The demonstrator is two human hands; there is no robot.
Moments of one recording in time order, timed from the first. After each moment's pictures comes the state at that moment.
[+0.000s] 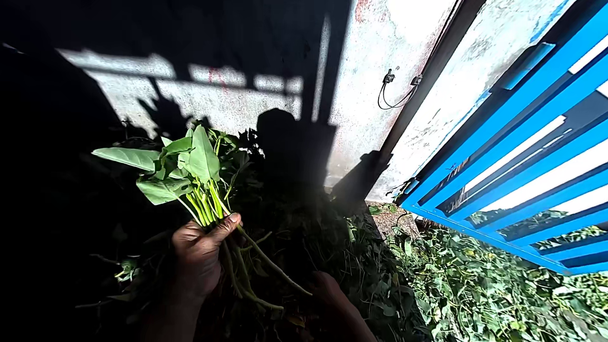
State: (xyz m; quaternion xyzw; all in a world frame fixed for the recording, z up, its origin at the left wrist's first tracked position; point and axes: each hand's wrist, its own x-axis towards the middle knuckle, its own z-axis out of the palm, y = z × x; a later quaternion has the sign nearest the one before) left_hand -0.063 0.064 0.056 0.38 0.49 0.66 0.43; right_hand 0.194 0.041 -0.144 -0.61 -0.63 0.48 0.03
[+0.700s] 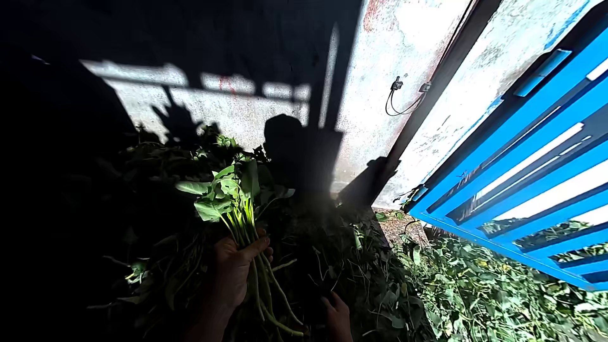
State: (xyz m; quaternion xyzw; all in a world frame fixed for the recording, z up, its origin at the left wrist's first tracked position) left_hand -0.037 0.058 0.045 0.29 0.56 0.56 0.53; right_hand 0.174 -0.015 -0.205 -0.68 -0.30 0.51 0.43
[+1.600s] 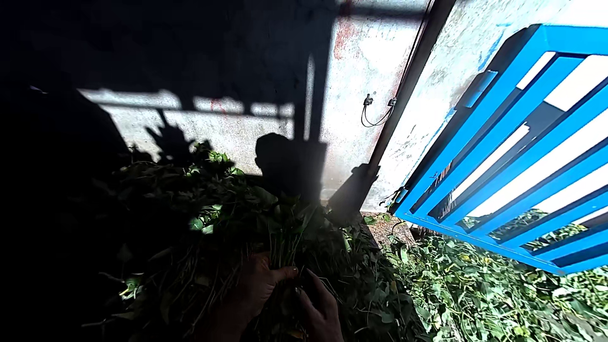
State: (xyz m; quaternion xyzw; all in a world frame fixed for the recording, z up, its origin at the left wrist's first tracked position) left_hand -0.007 0.046 0.011 0.46 0.52 0.39 0.60; right_hand 0.140 -0.031 -0.051 -0.48 -0.47 0.47 0.57
